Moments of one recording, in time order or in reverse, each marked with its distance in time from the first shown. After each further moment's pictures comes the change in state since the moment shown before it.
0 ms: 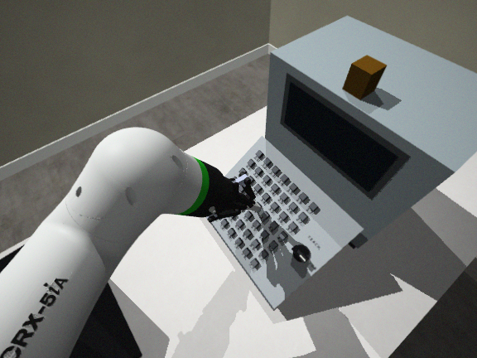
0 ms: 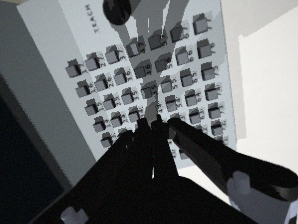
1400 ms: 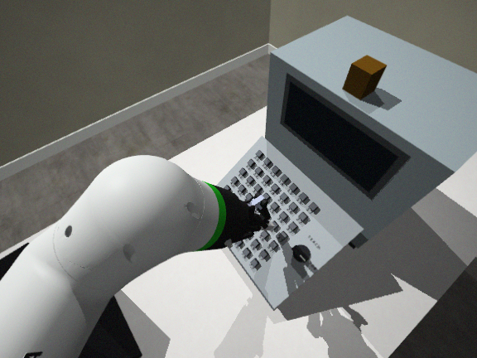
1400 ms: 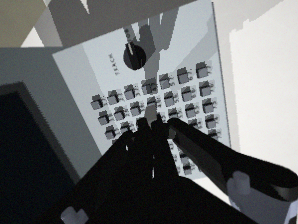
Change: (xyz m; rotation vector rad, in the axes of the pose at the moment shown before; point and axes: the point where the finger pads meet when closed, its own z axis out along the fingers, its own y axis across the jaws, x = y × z) arm 0.066 0.000 -0.025 0.000 -0.001 -0.004
